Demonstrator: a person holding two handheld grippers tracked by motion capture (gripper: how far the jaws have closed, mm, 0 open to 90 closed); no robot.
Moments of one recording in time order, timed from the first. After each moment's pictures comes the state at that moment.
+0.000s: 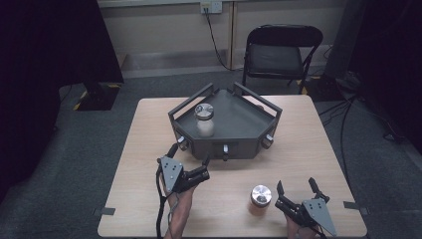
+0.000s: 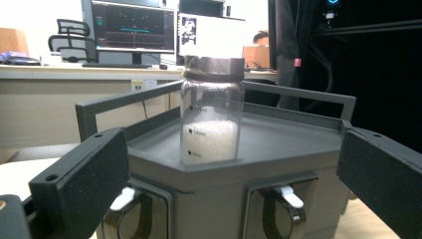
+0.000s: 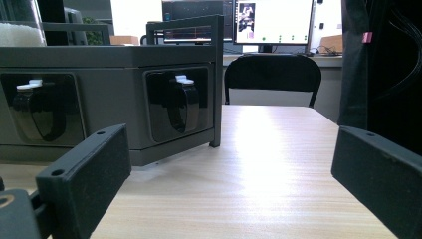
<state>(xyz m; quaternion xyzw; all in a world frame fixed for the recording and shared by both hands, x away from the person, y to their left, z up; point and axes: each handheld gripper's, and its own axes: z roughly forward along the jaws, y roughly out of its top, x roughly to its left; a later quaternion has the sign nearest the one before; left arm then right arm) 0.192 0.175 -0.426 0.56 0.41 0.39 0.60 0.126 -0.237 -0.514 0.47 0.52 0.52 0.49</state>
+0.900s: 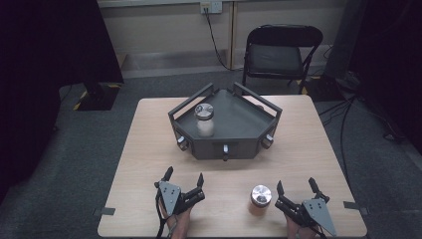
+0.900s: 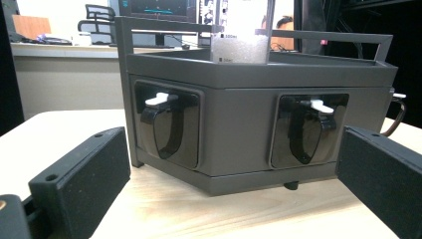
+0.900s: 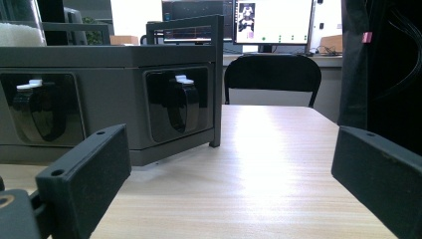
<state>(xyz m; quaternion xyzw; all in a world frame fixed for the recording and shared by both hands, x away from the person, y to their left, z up) 0.162 0.175 -0.491 0.55 0.44 0.42 0.57 0.126 -0.237 -0.514 0.47 0.52 0.52 0.49</state>
